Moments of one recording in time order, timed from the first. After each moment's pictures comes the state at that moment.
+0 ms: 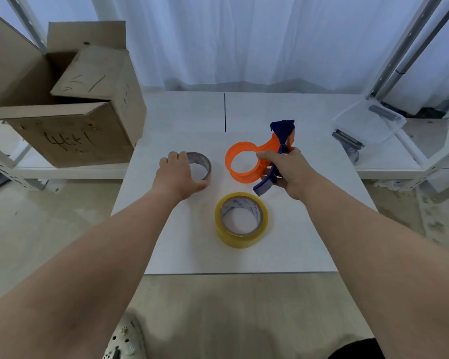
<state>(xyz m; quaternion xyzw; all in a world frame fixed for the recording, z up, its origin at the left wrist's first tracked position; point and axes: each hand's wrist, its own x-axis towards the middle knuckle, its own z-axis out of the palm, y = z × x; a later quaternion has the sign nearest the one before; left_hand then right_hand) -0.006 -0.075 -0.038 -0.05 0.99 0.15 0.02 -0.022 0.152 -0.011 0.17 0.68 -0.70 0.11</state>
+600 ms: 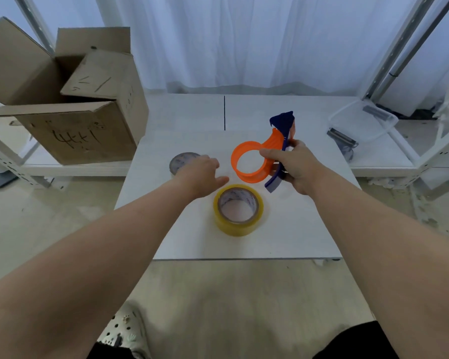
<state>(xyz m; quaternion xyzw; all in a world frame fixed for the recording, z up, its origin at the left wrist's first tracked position) 0.015 -0.036 -0.015 0.08 0.99 0.11 0.09 0.006 0.168 0.008 0.14 0.70 -0.69 0.10</state>
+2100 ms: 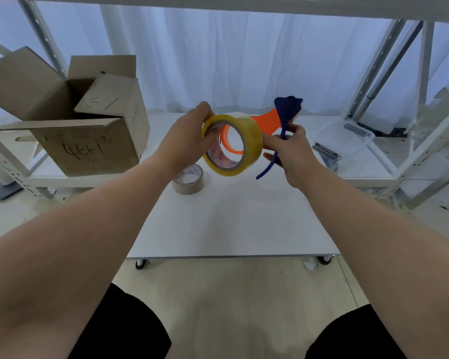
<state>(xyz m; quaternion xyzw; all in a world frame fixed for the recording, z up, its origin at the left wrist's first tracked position) 0.050 -0.041 0.087 0.15 0.92 0.32 -0.18 0.036 0.161 0.061 0.04 0.70 -0.71 -0.04</state>
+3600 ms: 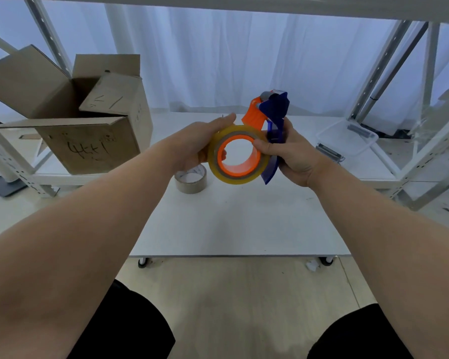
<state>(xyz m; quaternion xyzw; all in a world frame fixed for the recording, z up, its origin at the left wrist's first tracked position) 0.048 -0.030 0.102 -0.05 0.75 0.64 0.16 0.045 0.160 0.072 -0.12 0.67 -0.73 0.11</state>
